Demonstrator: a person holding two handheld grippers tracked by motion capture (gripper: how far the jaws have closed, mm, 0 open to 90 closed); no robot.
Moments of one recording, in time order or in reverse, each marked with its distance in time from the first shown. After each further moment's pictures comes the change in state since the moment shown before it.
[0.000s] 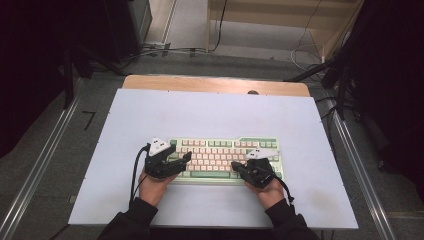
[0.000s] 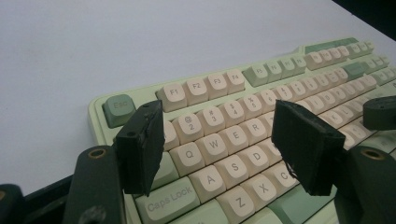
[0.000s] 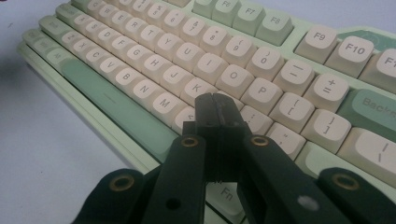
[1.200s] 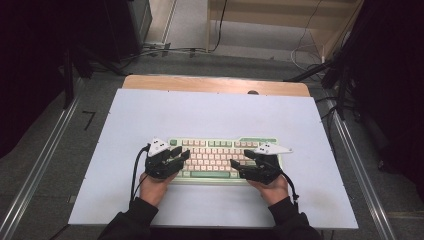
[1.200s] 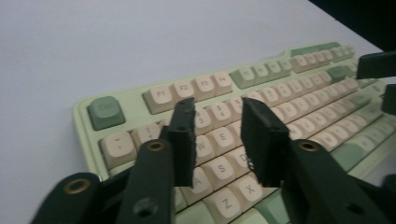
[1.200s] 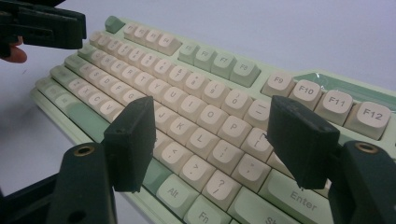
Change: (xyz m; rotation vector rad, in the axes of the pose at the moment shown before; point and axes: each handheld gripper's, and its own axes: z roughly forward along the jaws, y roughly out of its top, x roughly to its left) left arm -0.001 0.000 0.000 -0.009 -0.061 -0.009; right arm -0.012 0.008 -0.015 -0.122 -0.002 0.040
